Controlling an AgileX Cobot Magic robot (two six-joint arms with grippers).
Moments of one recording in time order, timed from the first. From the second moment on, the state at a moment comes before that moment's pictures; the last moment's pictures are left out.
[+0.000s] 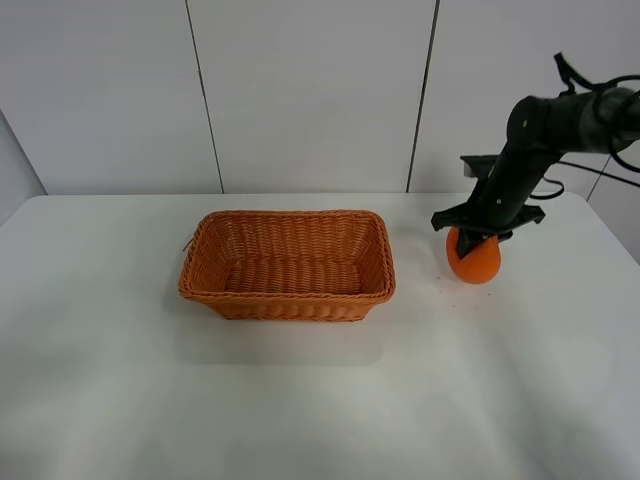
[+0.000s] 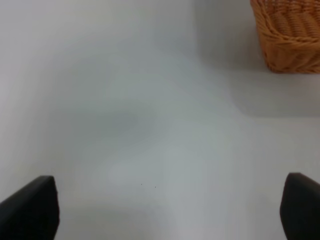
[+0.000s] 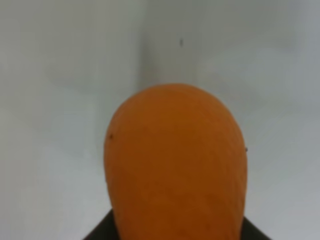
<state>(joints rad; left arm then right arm) -0.03 -0.01 -0.49 0.03 1.06 0.01 0.10 2.10 -1.59 0.10 0.94 -0.07</state>
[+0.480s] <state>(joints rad) -0.03 -0.01 -0.49 0.03 1.06 0.01 0.17 2.01 -1.89 0.04 1.21 -0.05</state>
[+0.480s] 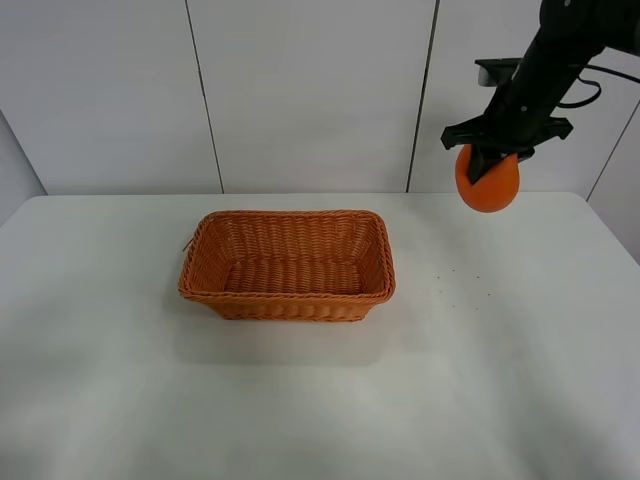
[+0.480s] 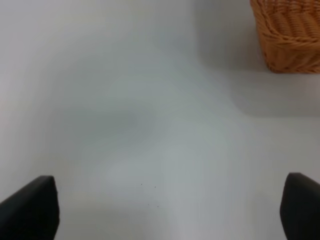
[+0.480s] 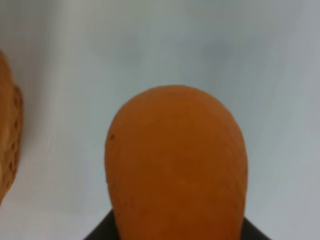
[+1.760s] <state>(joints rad) -0.03 -0.01 -0.49 0.03 1.06 0.01 0.65 2.35 -2.00 0.02 0.94 0.00</state>
